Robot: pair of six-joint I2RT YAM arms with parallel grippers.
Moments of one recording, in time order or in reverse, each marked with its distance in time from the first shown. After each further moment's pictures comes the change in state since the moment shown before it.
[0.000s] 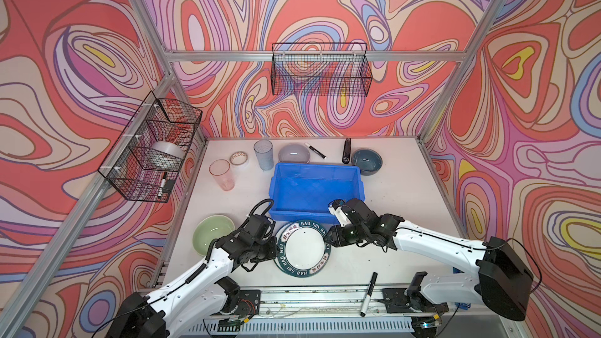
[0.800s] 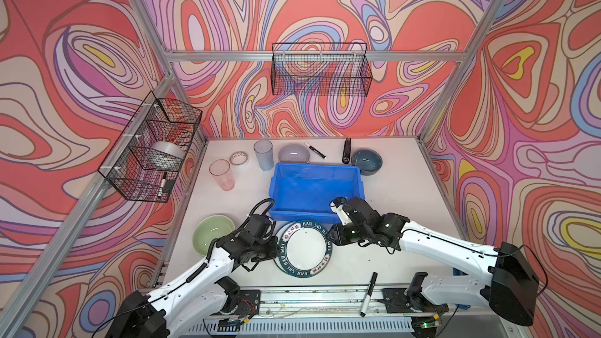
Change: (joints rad) left arm -0.001 0.006 0.001 0.015 0.006 0.001; right arm 0.029 -0.050 0.049 -0.077 0.068 0.009
